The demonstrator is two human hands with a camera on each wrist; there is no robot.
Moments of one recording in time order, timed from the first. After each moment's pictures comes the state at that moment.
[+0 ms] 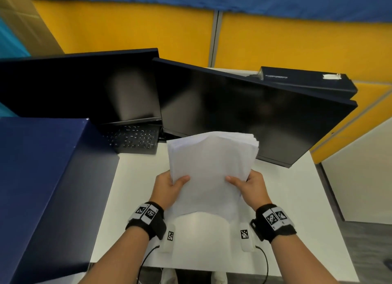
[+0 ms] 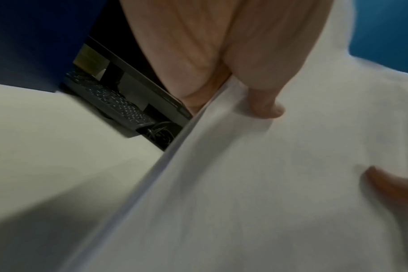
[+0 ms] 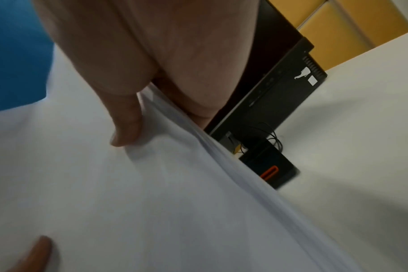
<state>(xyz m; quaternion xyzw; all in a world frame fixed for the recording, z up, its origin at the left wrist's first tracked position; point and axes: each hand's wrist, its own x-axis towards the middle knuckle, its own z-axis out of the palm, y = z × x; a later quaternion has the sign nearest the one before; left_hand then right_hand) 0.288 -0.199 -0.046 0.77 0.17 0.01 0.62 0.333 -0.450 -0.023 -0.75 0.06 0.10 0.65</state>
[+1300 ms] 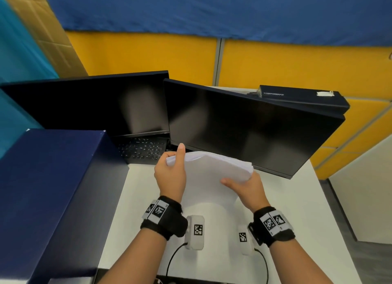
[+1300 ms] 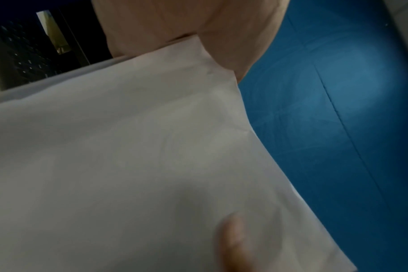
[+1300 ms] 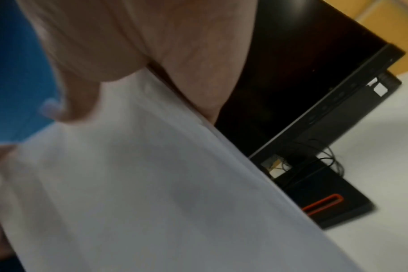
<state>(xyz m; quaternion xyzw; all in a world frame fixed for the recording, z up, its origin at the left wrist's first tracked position) 0.298 -0.236 0.069 0.66 0.31 0.25 0.64 0.322 -0.432 0.029 -0.74 -0.05 0.07 0.67</state>
